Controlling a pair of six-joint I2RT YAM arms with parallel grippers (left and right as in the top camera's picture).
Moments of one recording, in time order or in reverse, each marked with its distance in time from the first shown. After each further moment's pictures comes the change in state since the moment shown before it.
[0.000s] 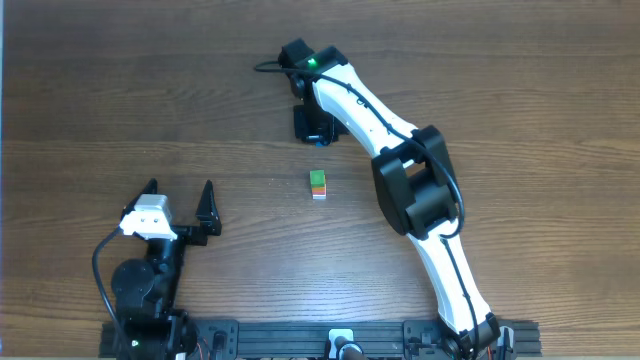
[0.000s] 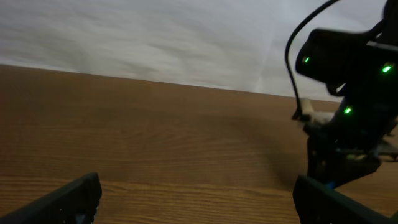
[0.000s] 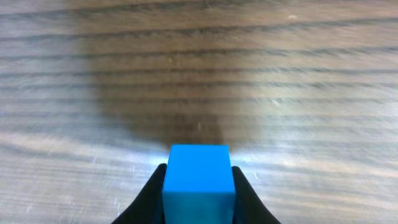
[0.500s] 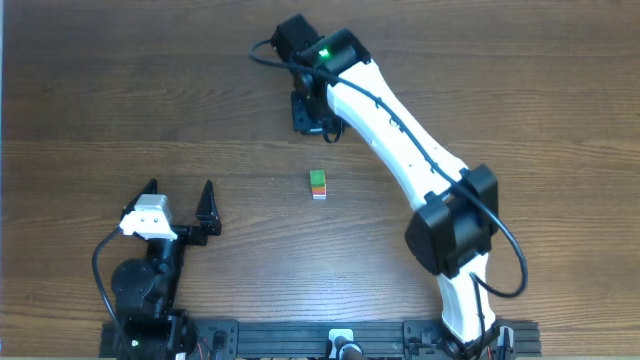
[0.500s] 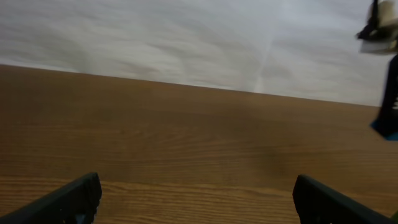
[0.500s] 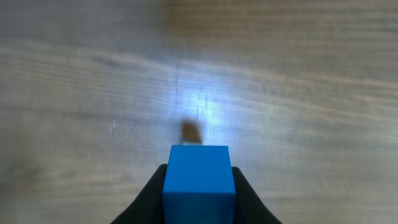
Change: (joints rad) left arm 0.000 0.000 0.000 0.000 0.000 0.000; right arm 0.081 -0.299 0.000 -0.176 0.079 0.048
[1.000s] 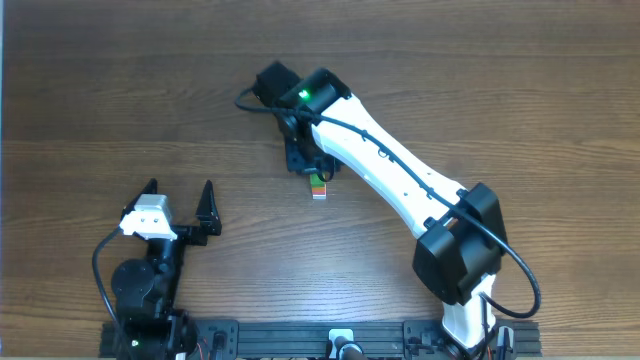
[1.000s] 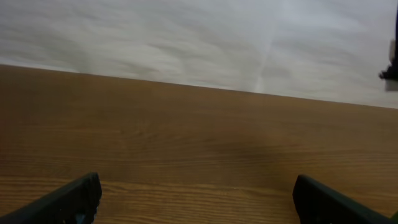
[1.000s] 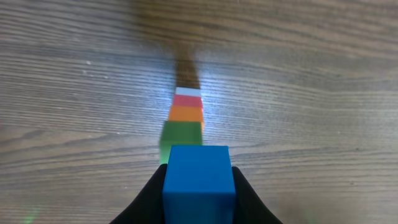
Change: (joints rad) left arm 0.000 0.000 0.000 0.000 0.000 0.000; right arm 0.093 -0.115 -0.261 0.032 0.011 0.108
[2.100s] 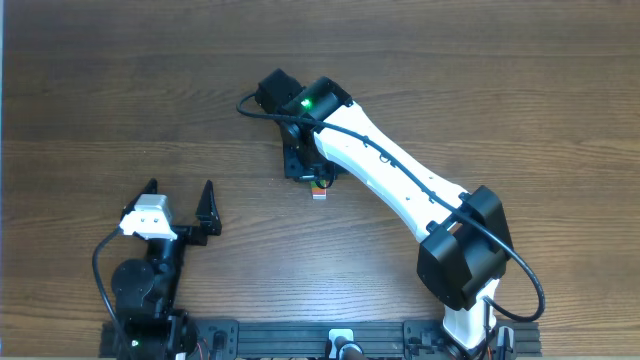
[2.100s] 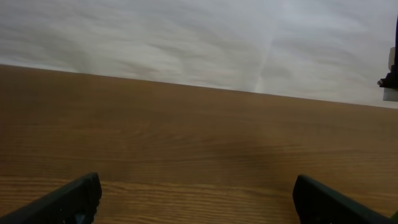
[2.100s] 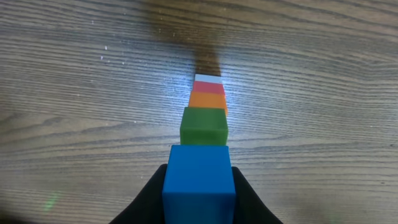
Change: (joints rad) left arm 0.000 0.000 0.000 0.000 0.000 0.000; right arm 0.011 -0.017 -0.039 0.040 -0.072 0.018
